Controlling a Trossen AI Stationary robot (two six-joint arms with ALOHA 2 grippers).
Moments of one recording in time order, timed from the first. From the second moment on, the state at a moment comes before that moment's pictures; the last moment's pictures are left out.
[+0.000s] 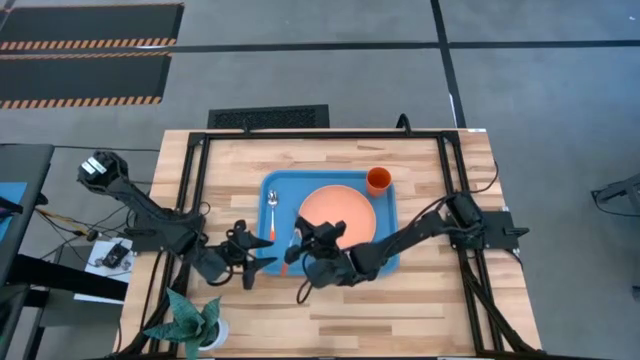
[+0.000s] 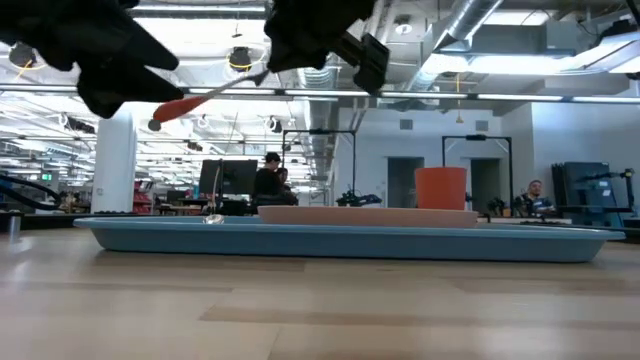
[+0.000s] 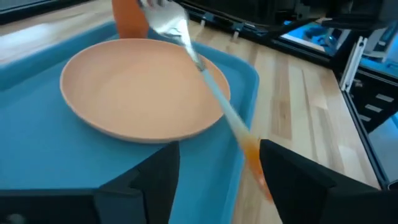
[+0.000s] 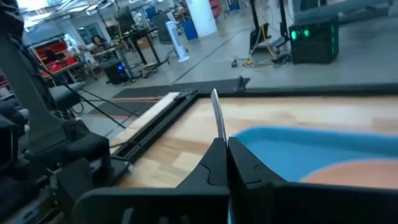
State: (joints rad) left arm -0.67 1.15 0.46 0.15 -0.77 -0.69; right arm 0.37 2.10 1.50 0.20 1.28 0.77
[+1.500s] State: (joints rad) left arm -0.38 1.15 0.48 0.24 -0.55 -0.54; right arm 0.34 2.10 1.50 0.36 1.21 0.54
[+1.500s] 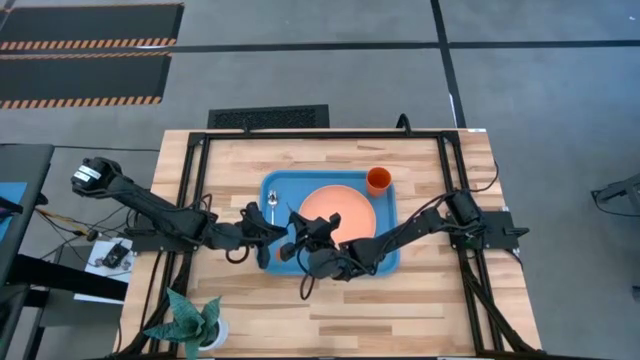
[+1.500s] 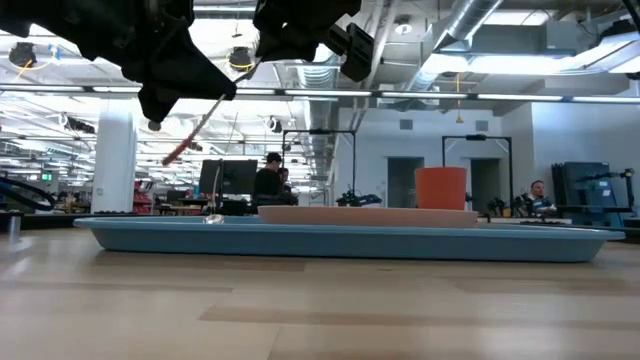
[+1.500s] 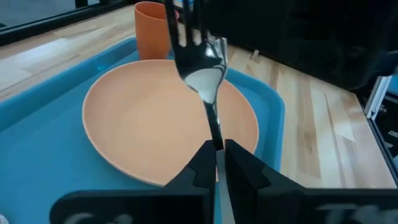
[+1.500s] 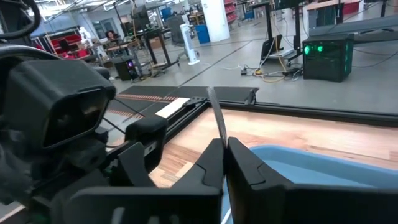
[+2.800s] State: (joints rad) left arm -0.30 1.15 0.48 0.18 -0.37 -0.59; right arm 0.51 1.72 1.24 -0.88 1.07 0.97
